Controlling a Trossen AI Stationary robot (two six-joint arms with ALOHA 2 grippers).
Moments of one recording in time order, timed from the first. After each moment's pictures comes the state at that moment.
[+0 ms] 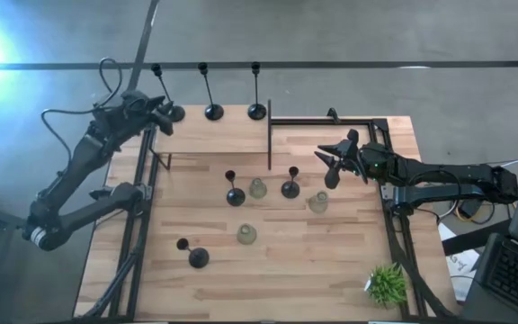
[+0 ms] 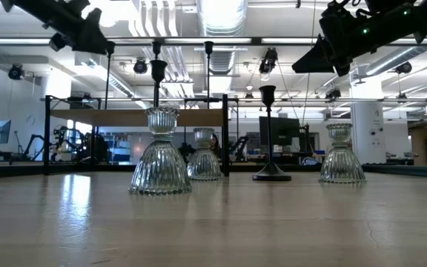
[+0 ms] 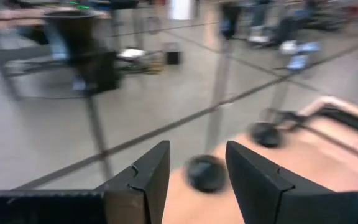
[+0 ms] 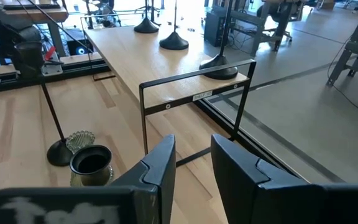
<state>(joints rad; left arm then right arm) 1.00 0.63 0.83 -0.37 0.07 0.00 -0.22 0.83 0.49 0.08 0.30 0.07</state>
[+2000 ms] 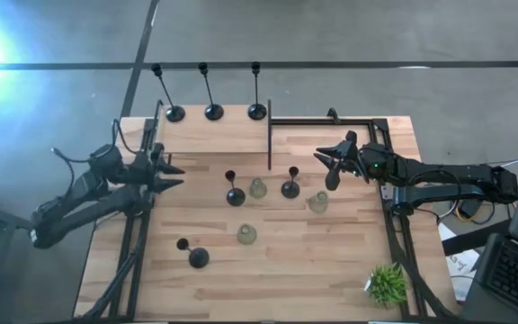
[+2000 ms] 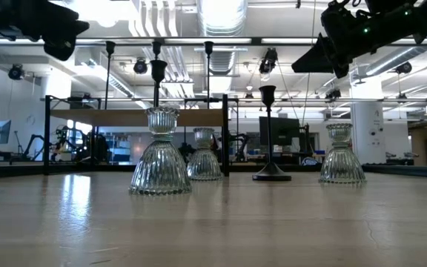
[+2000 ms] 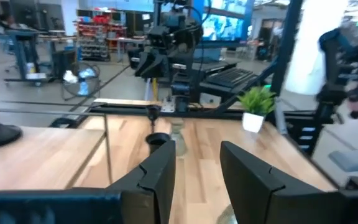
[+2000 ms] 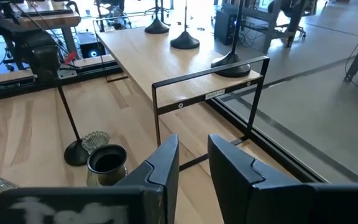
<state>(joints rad) 0.50 0.21 0.40 -0.28 0.52 -0.02 -0.22 0.83 0.48 0.09 0.26 0.11</state>
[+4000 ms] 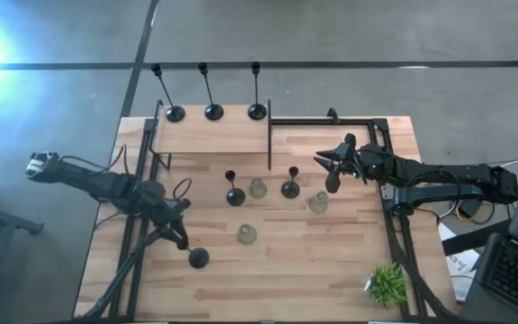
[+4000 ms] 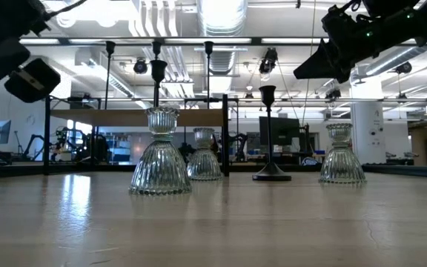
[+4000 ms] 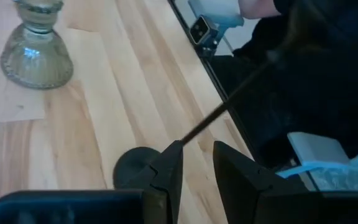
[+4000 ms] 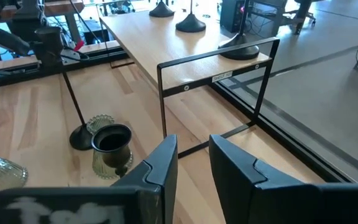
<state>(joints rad) -0.27 0.52 0.35 -0.34 0.45 -0.32 -0.22 0.83 0.47 0.06 0.23 0.13</state>
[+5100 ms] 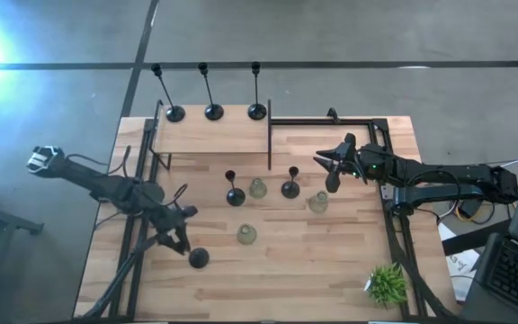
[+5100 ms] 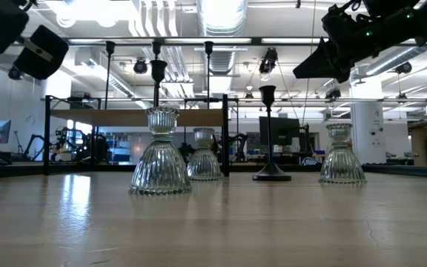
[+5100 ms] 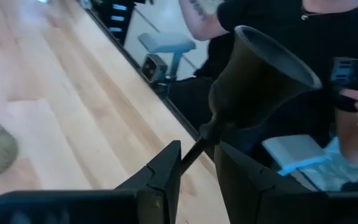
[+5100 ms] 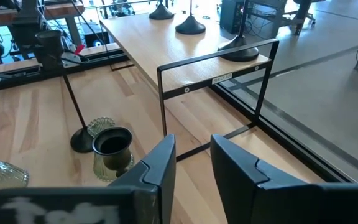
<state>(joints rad) -0.33 0.63 0.34 -0.04 0.53 -0.24 -0.22 0.83 0.47 0.06 0.23 0.13</state>
